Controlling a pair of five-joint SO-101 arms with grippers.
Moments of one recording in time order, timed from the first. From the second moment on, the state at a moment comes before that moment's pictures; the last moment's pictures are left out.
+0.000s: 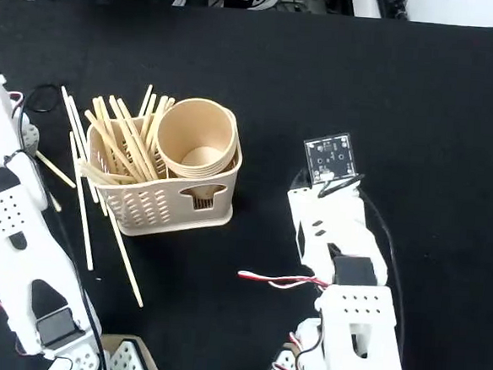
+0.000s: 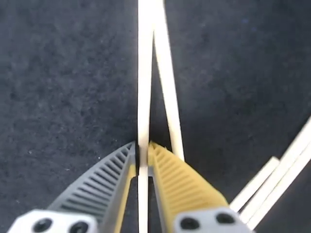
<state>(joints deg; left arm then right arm) -36.4 60.5 -60.6 93.5 13.1 -3.5 -60.4 77.8 26.7 15.2</state>
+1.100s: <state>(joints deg) -36.5 73.0 -87.6 99.8 25.5 -3.5 -60.4 77.8 26.7 15.2</state>
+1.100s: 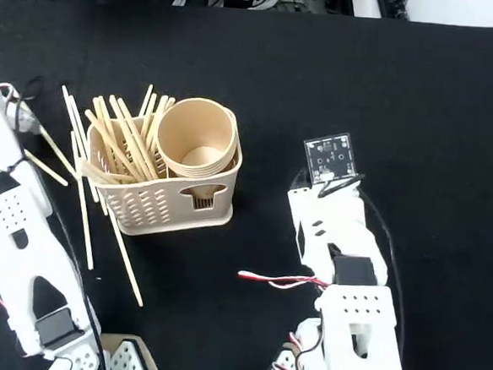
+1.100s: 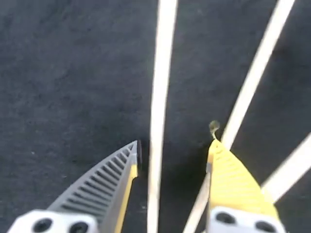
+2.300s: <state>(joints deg) -37.1 74.7 -92.9 100.4 25.5 -3.5 -60.4 77.8 26.7 15.2</state>
